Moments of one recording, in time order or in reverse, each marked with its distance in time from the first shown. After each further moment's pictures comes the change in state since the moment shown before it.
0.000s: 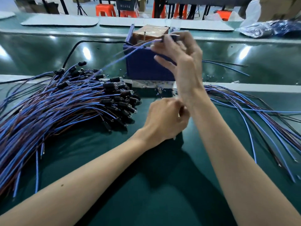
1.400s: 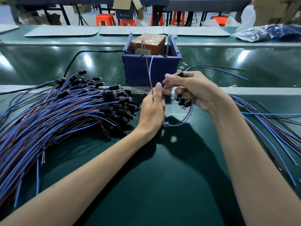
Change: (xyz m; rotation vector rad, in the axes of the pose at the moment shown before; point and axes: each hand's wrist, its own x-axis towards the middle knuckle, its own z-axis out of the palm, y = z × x) left_hand 0.017 -0.008 -0.007 -0.905 0.163 -0.484; right_hand 0.009 0.011 -0.059 -0.315 -0.132 0.500
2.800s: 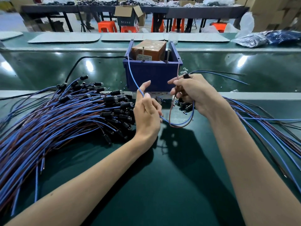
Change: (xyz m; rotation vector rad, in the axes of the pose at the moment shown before) left_hand 0.002 0.000 -0.004 0.005 0.206 0.124; right_hand 0.005 -0.008 0.012 -0.062 0.166 0.077
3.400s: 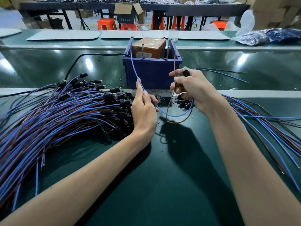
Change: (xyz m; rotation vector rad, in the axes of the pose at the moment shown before) left_hand 0.010 -0.009 -0.003 0.077 0.033 -0.042; right_hand -0.001 0.001 -0.001 0.007 0.008 -0.068
